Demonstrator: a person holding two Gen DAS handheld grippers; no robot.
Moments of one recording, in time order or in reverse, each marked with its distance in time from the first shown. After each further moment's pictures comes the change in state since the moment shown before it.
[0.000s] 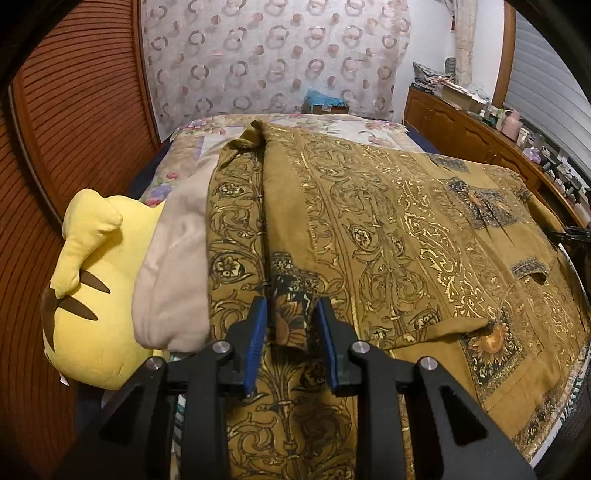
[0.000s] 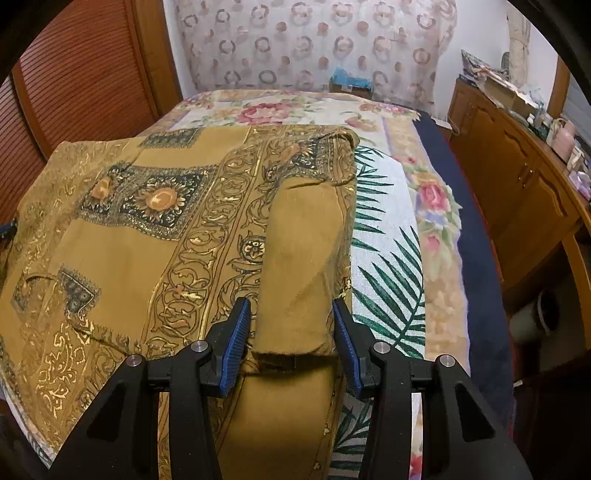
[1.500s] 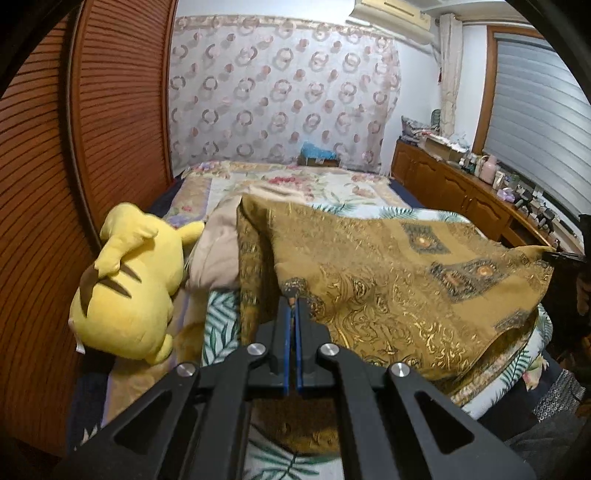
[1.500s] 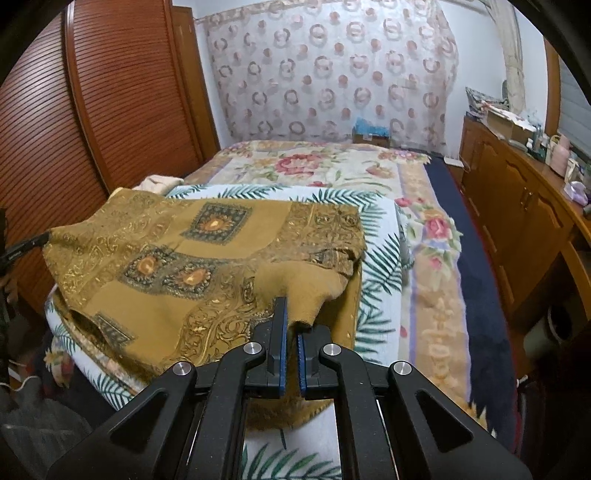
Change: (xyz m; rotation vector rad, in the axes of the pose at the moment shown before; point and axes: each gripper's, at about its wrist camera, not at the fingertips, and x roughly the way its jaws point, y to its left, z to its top) left arm -0.147 0.001 -0.074 -0.055 -0.200 -0.046; right arm -0.148 0.017 -0.067 0.001 -0.187 0.107
